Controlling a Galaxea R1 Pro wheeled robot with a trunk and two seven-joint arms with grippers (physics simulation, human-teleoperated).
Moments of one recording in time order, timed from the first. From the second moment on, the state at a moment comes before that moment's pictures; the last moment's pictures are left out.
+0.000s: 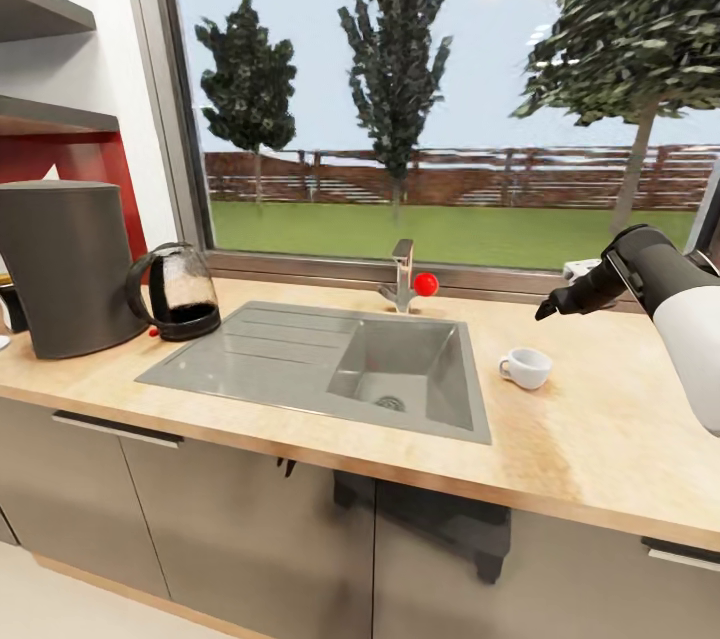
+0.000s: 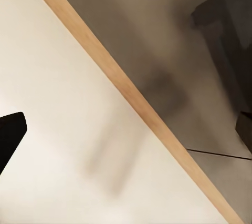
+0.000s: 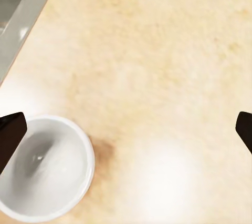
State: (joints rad) left arm -0.16 0.17 0.10 -0.37 0.71 0.05 -0.31; right arm -1.50 -0.36 0.13 -0.35 0.55 0.99 0.82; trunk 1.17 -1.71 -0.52
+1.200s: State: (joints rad) left arm -0.16 0.17 0.10 -0.37 0.71 0.05 -0.31; right arm -1.48 -0.36 0.13 -0.31 0.55 0.99 0.82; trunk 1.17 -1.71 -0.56
